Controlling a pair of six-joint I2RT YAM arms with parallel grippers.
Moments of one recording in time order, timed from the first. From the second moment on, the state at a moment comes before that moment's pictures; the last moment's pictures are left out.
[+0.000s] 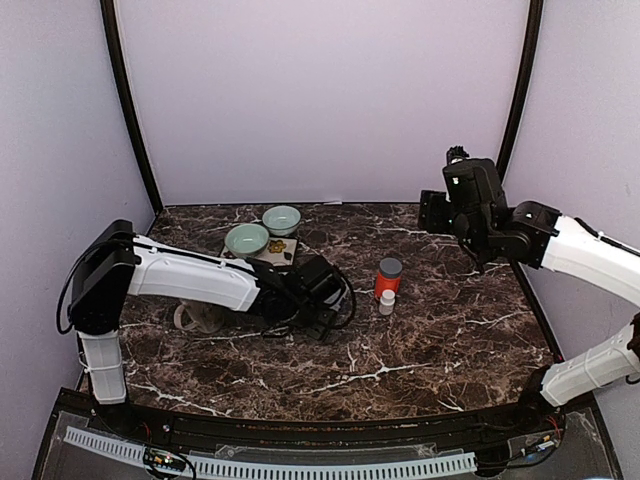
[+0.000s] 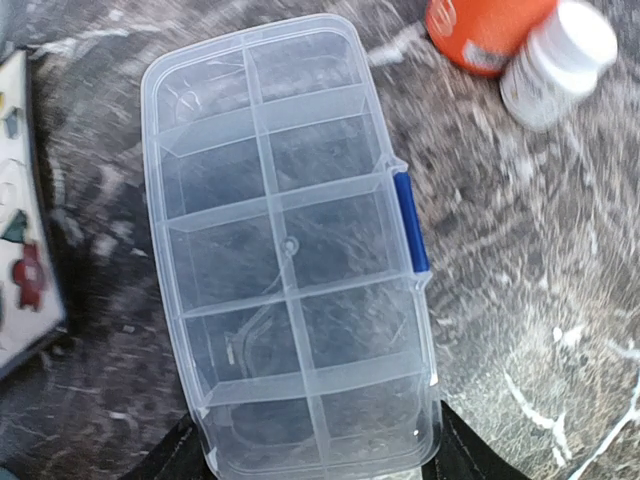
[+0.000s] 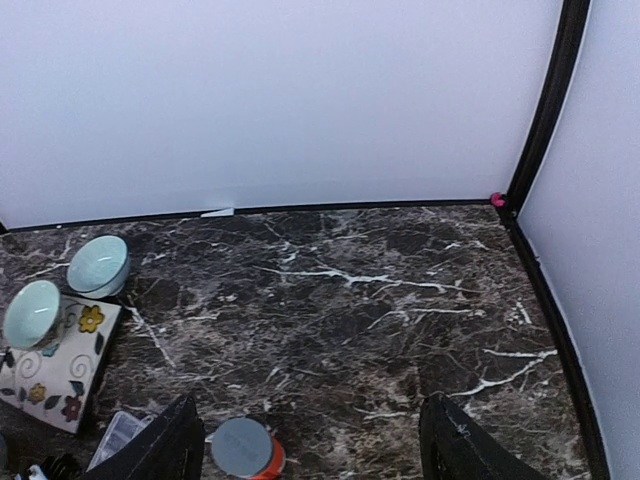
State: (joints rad) left arm -1.07 1.95 1.32 -0.44 -0.32 -0.41; right arm 0.82 1.24 1.14 -0.41 0.75 0.40
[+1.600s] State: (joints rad) left arm -0.90 1.58 1.13 -0.17 -0.12 -0.36; right arm 0.71 1.55 1.21 -0.13 -0.46 0.80
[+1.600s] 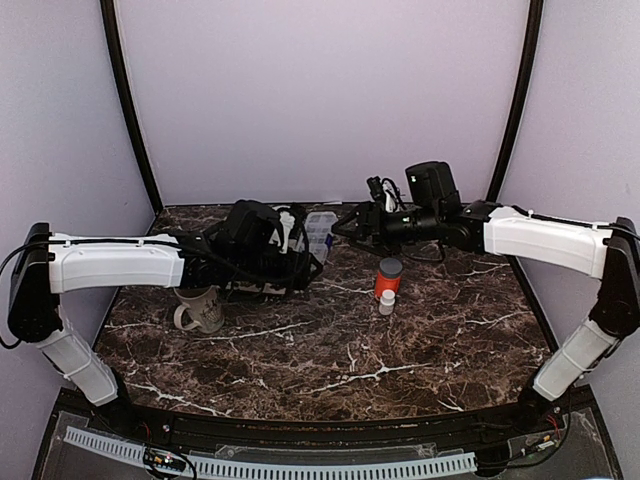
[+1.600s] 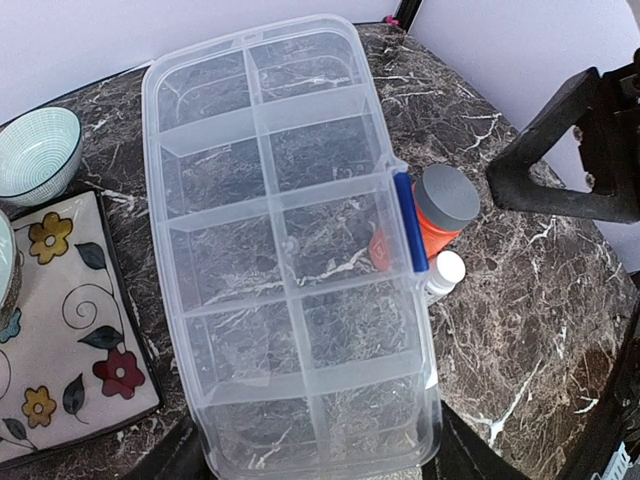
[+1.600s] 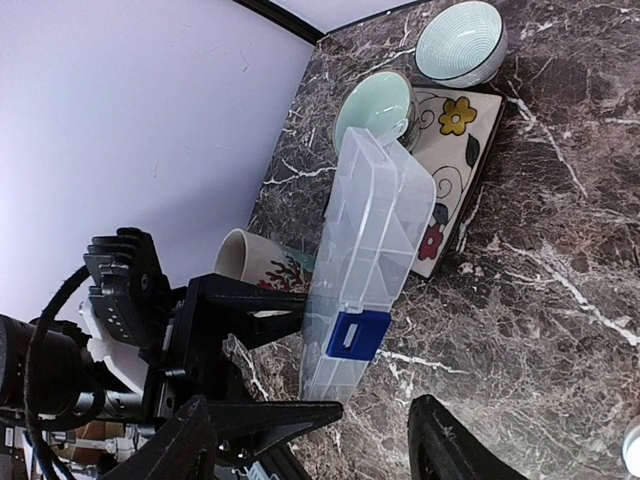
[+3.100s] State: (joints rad) left arm -0.90 1.59 1.13 -0.13 -0.08 -0.36; right arm 0.69 1.69 1.19 0.05 -0.60 0.90
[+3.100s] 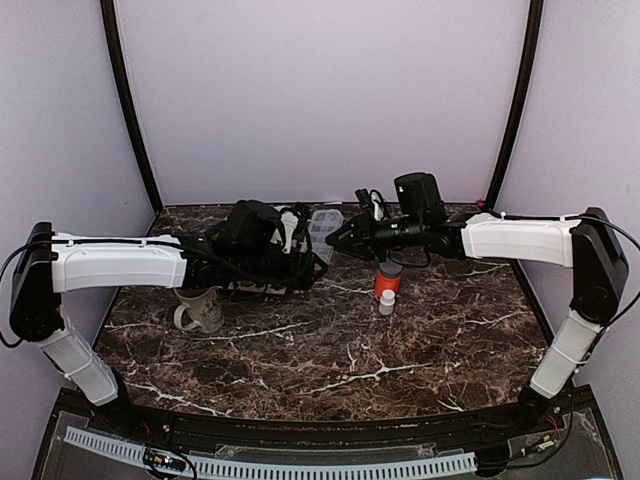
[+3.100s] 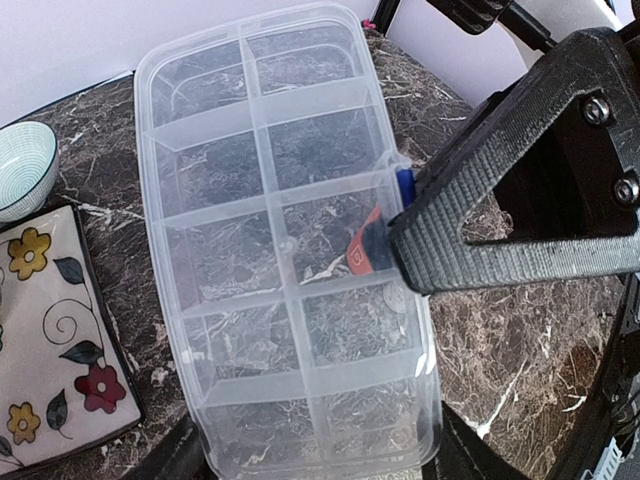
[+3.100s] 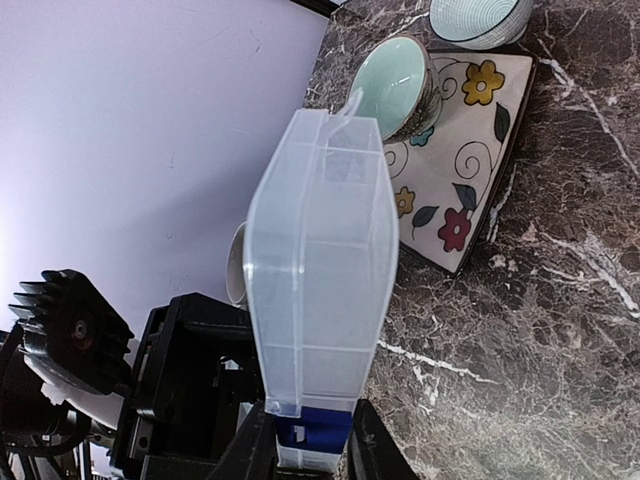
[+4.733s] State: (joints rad) left arm -0.89 1.71 1.24 -0.30 -0.25 -0.32; right arm 0.68 1.74 1.30 -0.16 -0.55 0.78
